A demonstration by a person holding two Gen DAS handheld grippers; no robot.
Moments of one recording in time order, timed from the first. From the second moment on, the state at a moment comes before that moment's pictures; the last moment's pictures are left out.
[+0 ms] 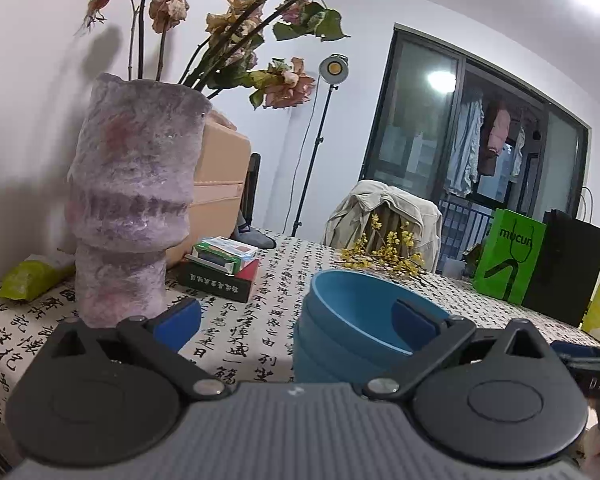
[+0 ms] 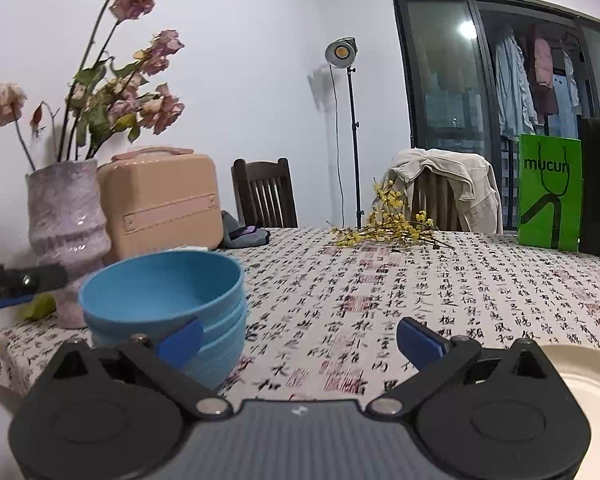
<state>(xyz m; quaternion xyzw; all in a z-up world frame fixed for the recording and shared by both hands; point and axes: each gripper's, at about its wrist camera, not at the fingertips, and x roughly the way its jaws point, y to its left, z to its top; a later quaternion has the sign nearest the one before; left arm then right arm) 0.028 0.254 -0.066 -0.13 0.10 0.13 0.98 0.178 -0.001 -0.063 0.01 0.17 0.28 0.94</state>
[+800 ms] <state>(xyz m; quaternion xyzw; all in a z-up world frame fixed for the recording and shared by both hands) 0.079 0.271 -0.016 -0.11 0.13 0.13 0.98 0.232 0.043 0.007 -0.02 0.21 0.35 0.91</state>
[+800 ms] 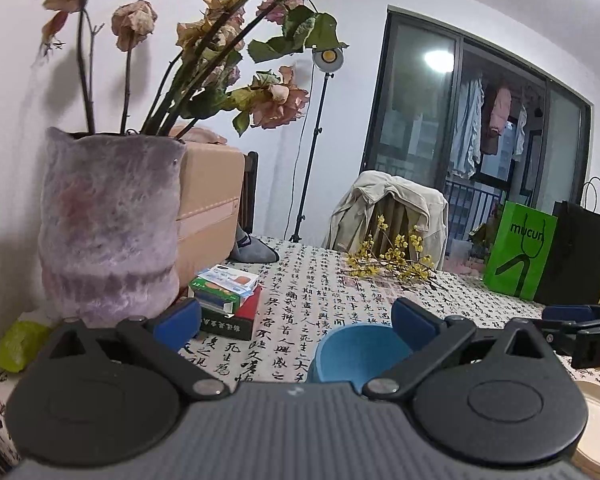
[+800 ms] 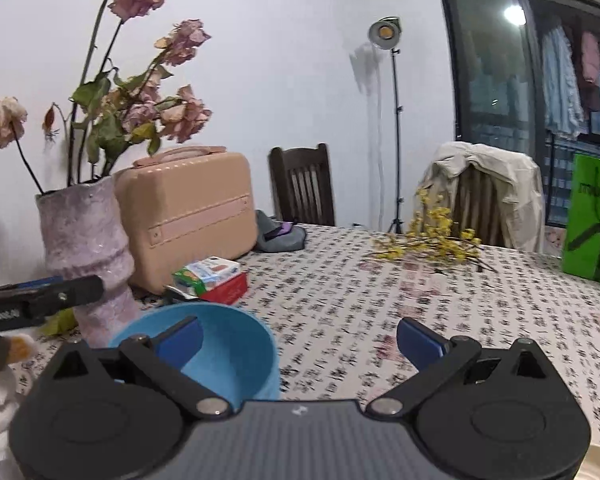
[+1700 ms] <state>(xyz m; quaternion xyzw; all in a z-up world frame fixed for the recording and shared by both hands) 0.129 0.312 -0.024 -0.19 0.26 0.13 0.94 0.292 0.081 -0.004 0.05 0.39 0.38 0.83</state>
